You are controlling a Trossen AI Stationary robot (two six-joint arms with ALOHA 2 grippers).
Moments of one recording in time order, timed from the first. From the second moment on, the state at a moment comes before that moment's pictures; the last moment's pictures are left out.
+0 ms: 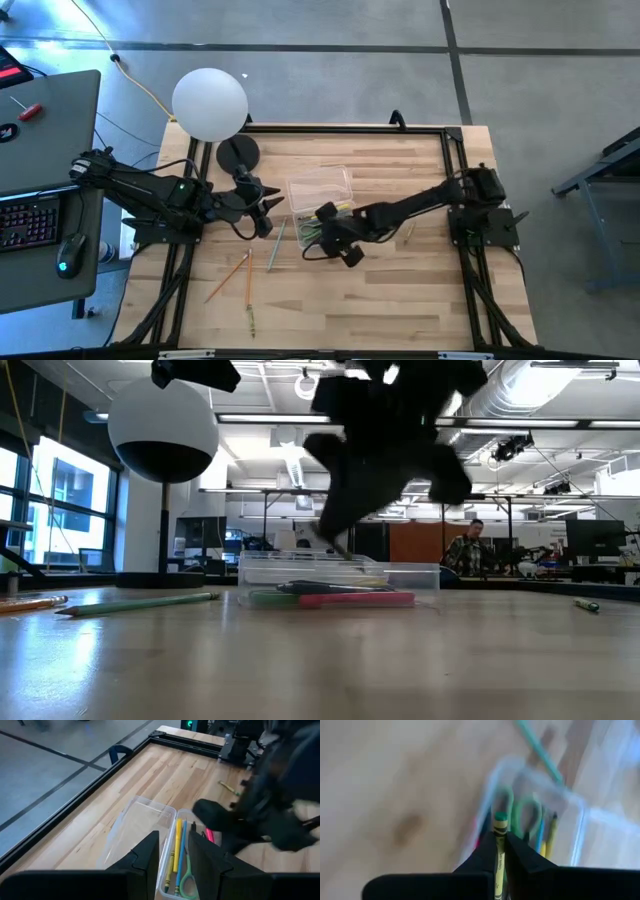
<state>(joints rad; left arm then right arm) -0.30 1.07 0.99 -0.52 -0.69 -0.43 0.17 1.87 1.25 -0.34 0.17 -0.54</state>
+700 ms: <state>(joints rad) -0.30 1.07 0.99 -0.53 -0.67 -0.43 0.22 1.88 1.28 -0.67 0.54 -0.40</state>
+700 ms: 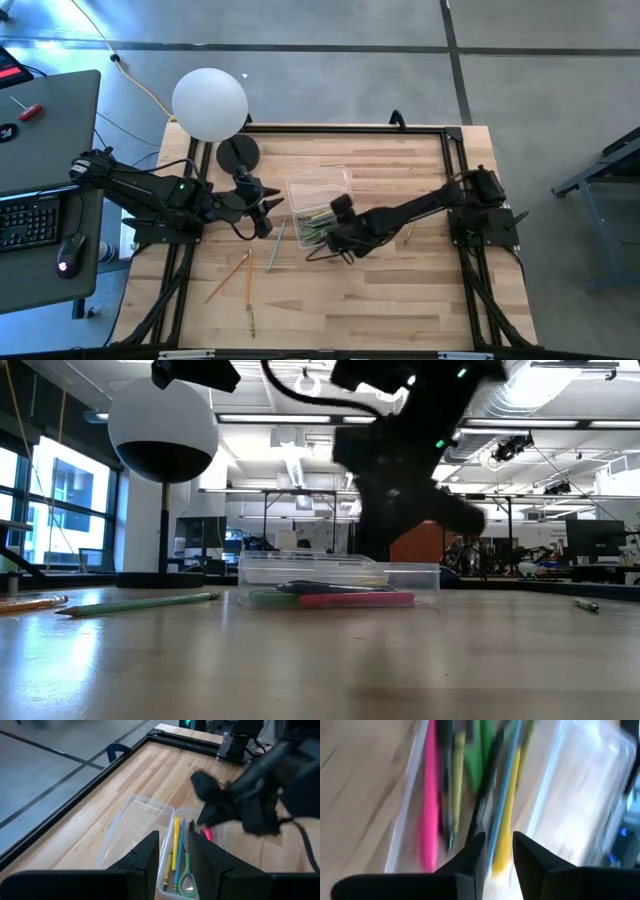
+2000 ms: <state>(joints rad) -0.30 1.07 0.99 -0.52 -0.70 -0.48 0.43 1.61 0.80 -0.96 0.29 -0.07</state>
